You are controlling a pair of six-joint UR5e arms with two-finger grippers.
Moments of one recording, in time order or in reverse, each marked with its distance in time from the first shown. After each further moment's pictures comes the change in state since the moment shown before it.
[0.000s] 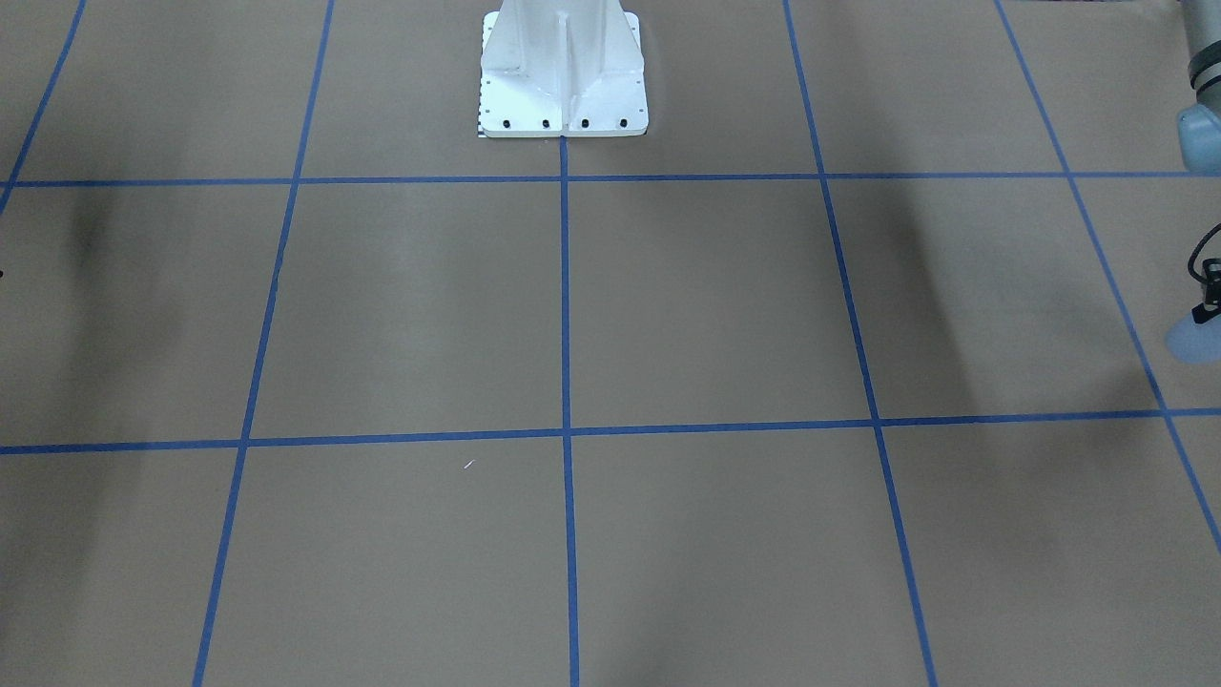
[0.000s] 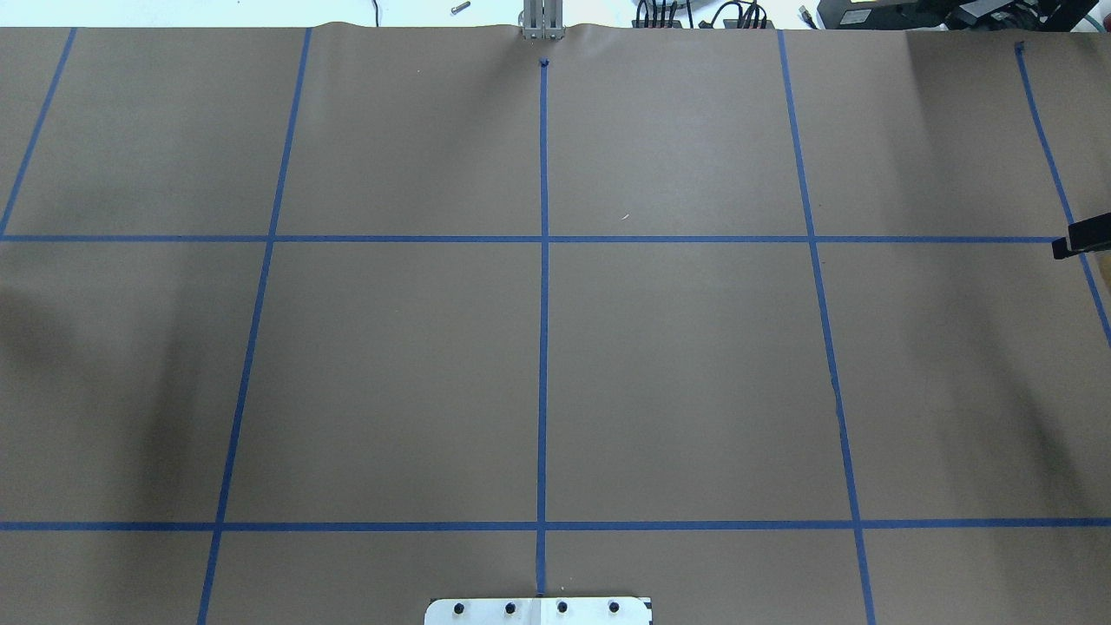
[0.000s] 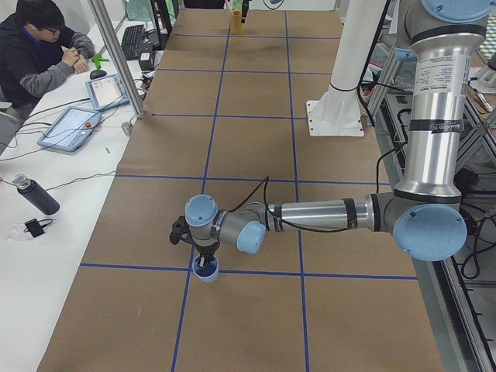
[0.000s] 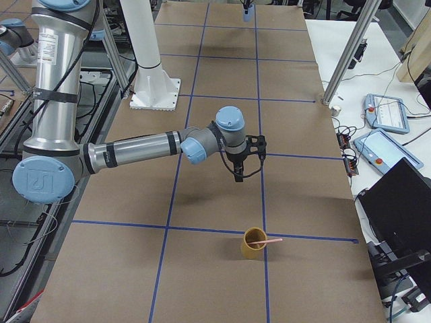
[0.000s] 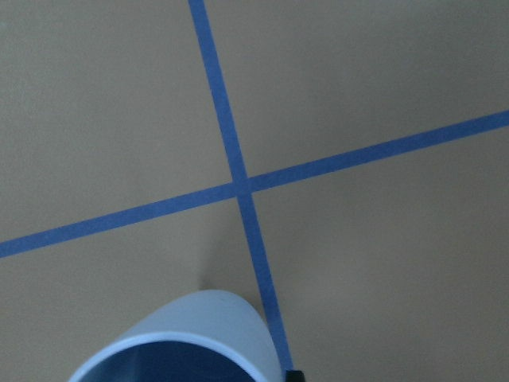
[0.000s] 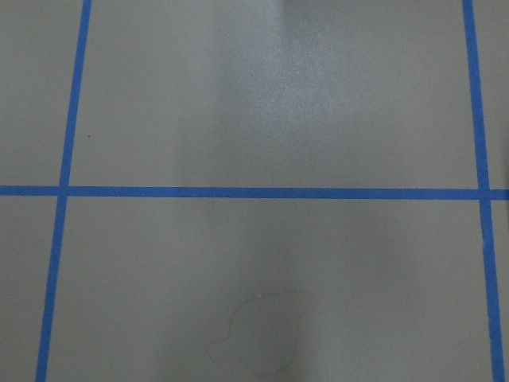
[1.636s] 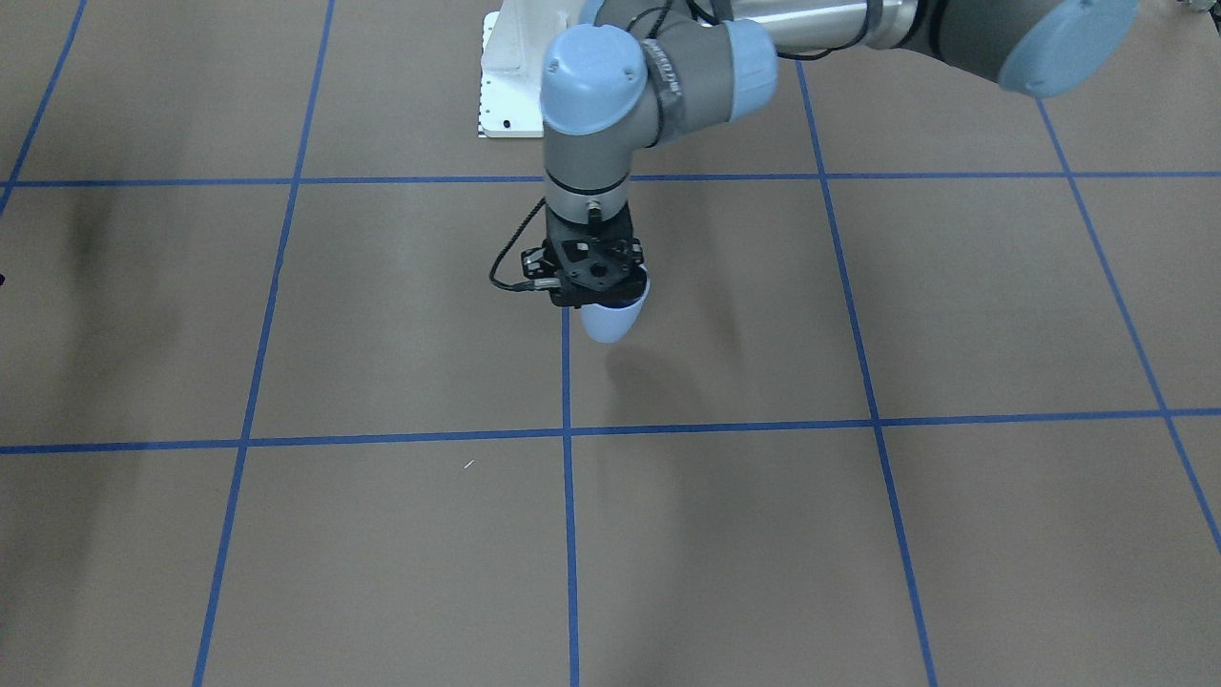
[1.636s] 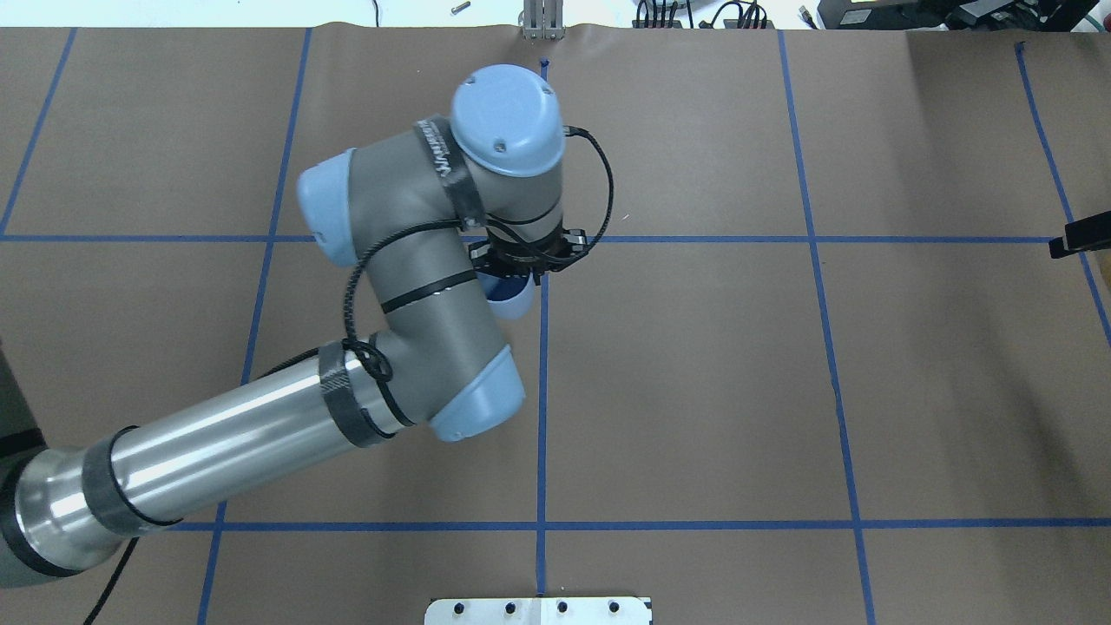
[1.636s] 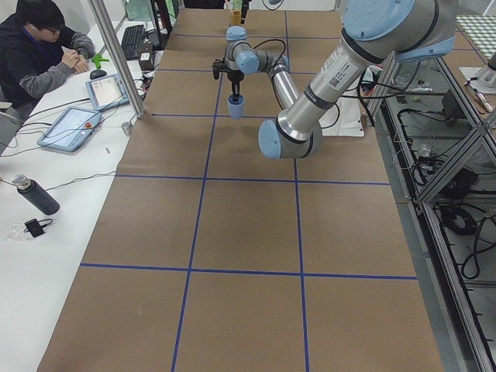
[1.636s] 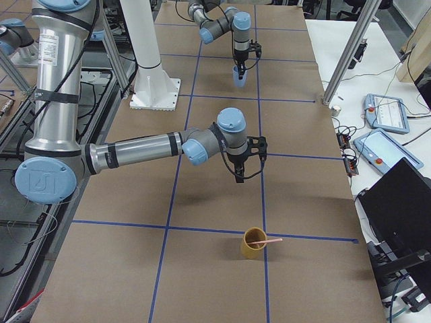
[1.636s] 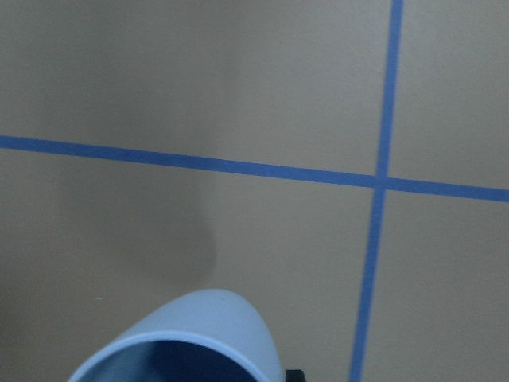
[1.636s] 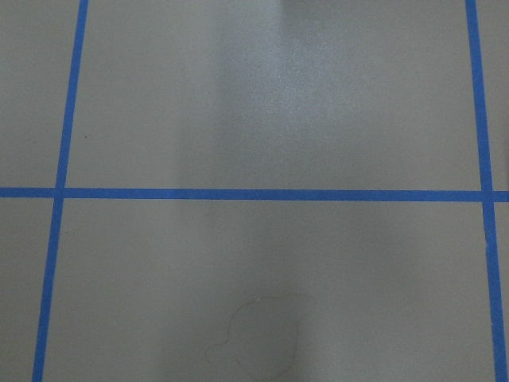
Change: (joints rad) left arm 0.836 -0.959 0.082 0.379 0.449 -1.213; right arm -0.001 0.010 -0.016 0.004 0.002 0.000
